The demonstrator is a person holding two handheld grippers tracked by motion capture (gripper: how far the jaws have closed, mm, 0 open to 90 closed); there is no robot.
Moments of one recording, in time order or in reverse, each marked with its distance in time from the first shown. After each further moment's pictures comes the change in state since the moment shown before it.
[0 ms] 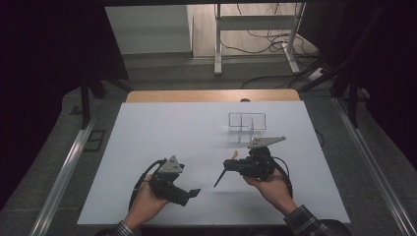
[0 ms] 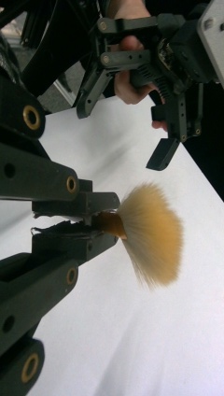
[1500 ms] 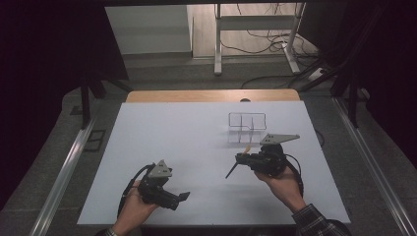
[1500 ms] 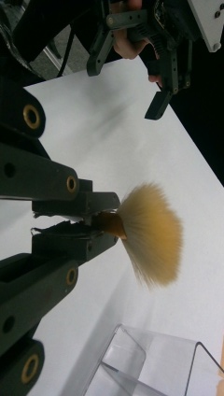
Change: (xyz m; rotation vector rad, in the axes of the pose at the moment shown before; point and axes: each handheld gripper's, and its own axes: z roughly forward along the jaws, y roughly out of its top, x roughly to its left) left arm 0.002 -0.022 -0.019 0.034 0.065 -0.054; right arm -0.012 0.001 -0.026 -0.037 -0.118 -0.026
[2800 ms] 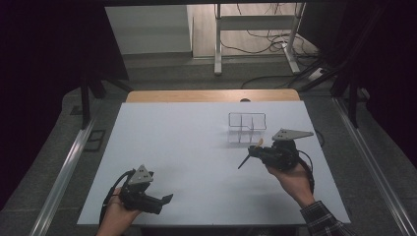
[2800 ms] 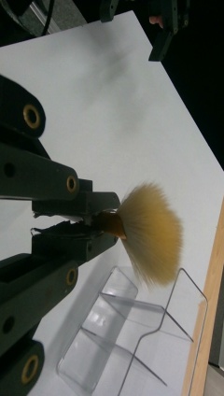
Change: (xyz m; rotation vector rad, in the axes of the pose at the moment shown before) left arm 0.010 -0.033 -0.029 -0.004 0.098 -0.054; right arm -0.020 0.002 -0.023 -0.037 -0.118 -0.035
